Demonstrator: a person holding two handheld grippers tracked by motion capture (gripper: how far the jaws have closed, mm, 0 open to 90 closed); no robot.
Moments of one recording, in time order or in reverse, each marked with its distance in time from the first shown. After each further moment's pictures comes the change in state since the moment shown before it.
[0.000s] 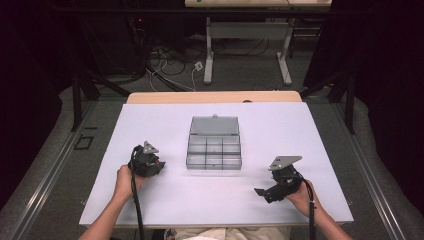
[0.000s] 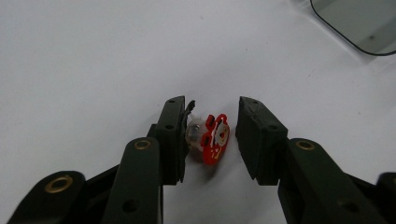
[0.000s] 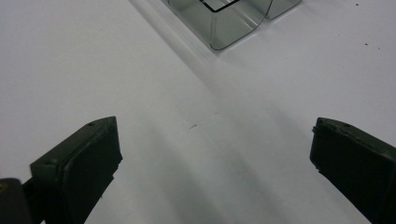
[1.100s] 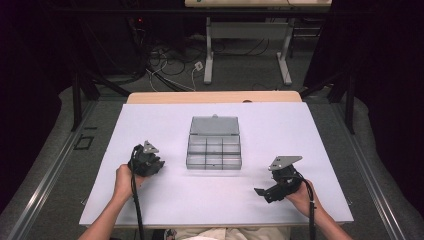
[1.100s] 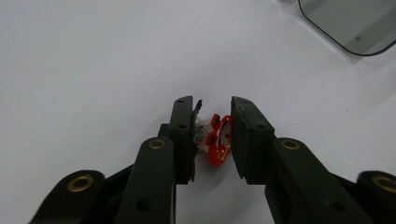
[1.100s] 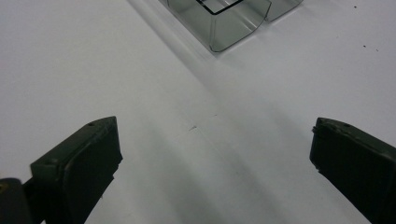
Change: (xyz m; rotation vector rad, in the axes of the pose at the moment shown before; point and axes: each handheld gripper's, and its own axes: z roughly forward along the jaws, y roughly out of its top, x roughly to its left) left arm -0.001 0.003 -0.005 -0.001 -0.015 0.026; right arm 0.001 0.000 0.000 -0.009 0.002 0.008
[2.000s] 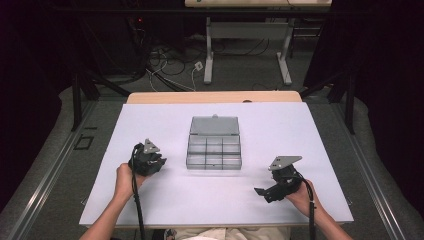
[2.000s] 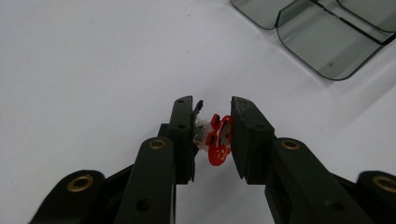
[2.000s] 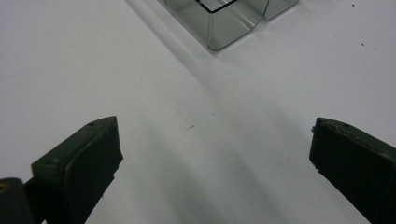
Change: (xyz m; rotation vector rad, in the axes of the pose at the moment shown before) left arm -0.008 0.009 -0.013 -0.042 0.010 0.032; right arm -0.001 0.000 0.000 0.007 -0.015 -0.002
